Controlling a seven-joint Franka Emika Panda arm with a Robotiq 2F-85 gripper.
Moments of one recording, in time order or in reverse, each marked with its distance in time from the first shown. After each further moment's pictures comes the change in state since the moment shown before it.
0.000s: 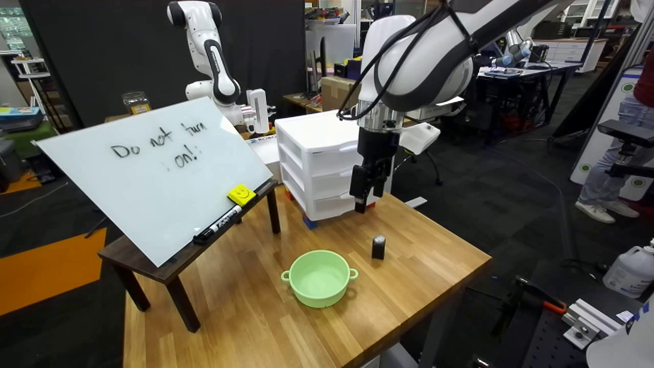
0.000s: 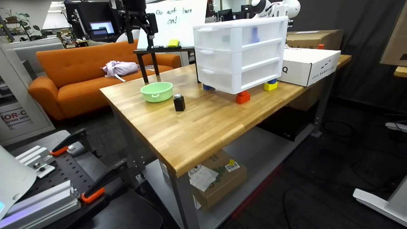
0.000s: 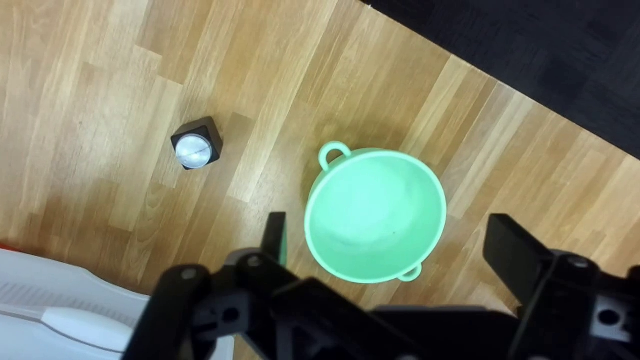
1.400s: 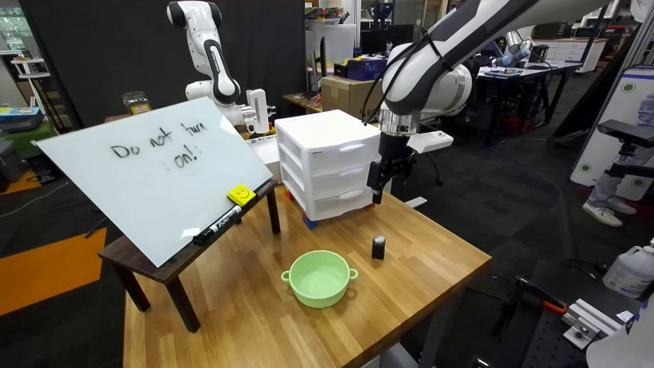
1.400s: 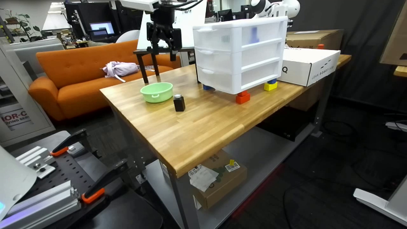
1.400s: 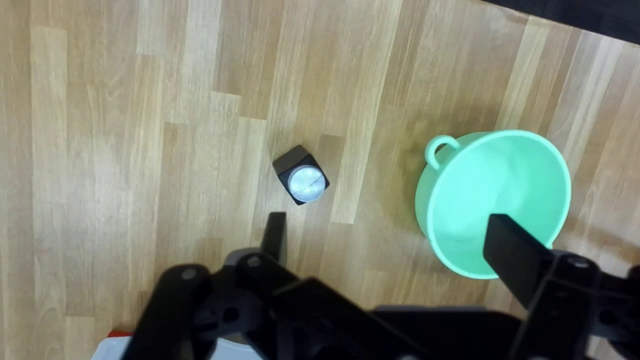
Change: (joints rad) arm -0.143 0.121 -0.075 0.036 0.059 0.008 -0.012
